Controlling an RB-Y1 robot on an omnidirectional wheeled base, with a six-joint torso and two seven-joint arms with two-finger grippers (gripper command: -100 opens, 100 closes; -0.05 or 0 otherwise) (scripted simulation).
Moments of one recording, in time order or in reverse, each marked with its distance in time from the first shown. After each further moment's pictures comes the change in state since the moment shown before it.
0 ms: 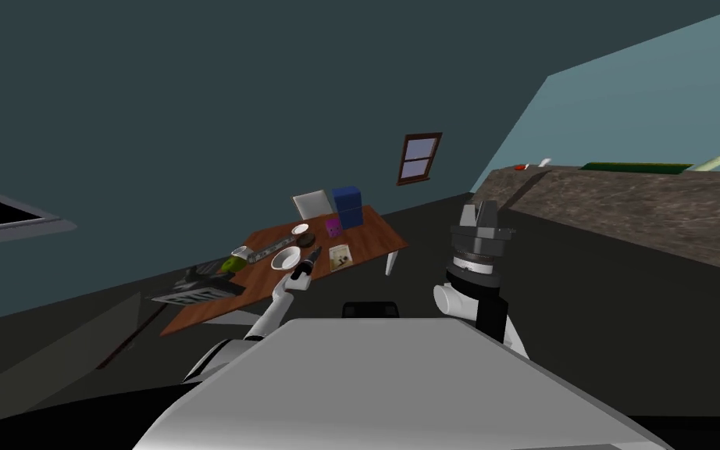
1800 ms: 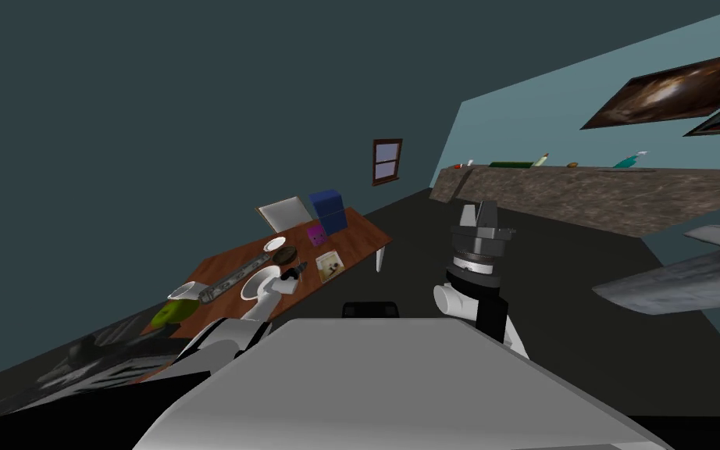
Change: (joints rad) left arm -0.144 0.128 -0.036 0.452 0.028 0.152 -0.116; right arm 0.000 0.000 0.000 0.000 0.000 0.000 0.000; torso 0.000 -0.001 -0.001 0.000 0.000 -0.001
